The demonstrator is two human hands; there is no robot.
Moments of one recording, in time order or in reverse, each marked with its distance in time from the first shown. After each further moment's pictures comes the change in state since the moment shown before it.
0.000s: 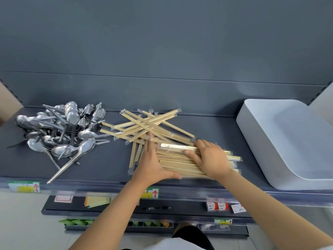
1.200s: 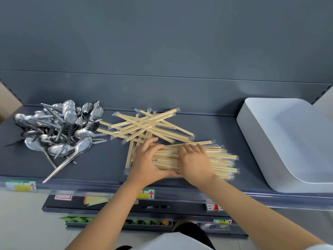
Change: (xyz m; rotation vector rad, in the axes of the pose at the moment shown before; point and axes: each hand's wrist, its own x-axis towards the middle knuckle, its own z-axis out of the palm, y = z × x) left_hand 0.002 -0.007 0.005 0.175 0.218 0.182; right_hand 0.002 -0.041 0.010 -0.136 -0.071 -0.089
